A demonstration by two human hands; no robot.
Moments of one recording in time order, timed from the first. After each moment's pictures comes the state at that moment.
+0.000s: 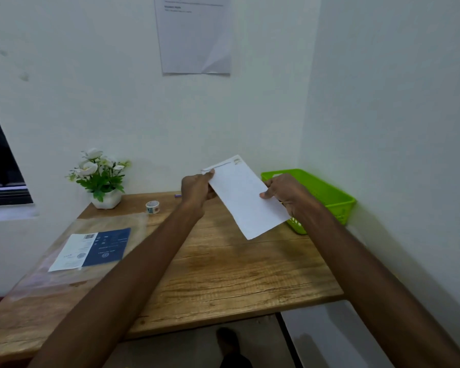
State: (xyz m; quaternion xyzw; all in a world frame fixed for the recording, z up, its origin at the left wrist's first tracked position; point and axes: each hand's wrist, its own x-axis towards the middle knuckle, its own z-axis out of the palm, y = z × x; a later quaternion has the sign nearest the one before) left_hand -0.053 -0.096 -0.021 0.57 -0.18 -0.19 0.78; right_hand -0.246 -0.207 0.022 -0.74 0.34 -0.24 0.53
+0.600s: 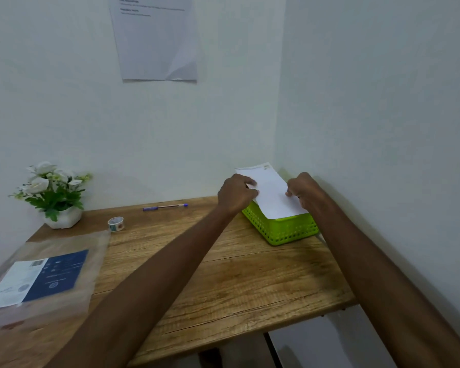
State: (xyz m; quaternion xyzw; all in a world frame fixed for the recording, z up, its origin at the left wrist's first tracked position) left_hand -0.142 -0.225 -0.010 0.76 -0.46 -0.06 0.46; right_hand -0.285 -0.342 0.017 -0.70 0.50 -0.32 0.40
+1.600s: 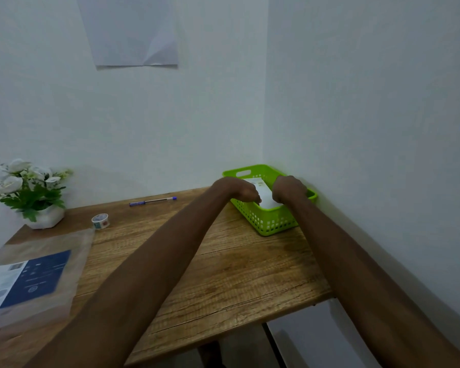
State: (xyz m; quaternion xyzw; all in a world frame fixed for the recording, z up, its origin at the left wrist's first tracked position) left_hand -0.151 -0.276 0.002 0.77 -0.61 -0.15 -0.08; right_hand -0.273 -0.351 -0.022 -0.83 0.55 -0.10 0.04
